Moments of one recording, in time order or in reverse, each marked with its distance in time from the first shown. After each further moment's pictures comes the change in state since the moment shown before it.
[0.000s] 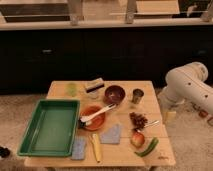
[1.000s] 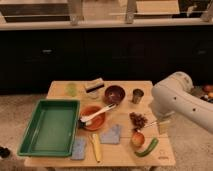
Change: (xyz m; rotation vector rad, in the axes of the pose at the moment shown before) arm -0.045 0.048 0.009 -0.015 0.073 -0.247
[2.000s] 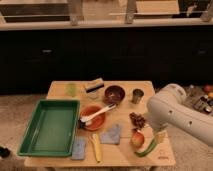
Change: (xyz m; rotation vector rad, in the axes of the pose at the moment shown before) arm -0.030 0.028 0.023 -0.011 -0.035 -0.081
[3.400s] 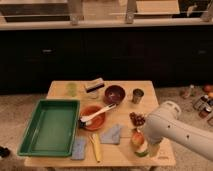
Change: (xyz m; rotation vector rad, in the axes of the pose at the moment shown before) arm -0.032 0.036 0.058 -0.026 -0.122 -0.010
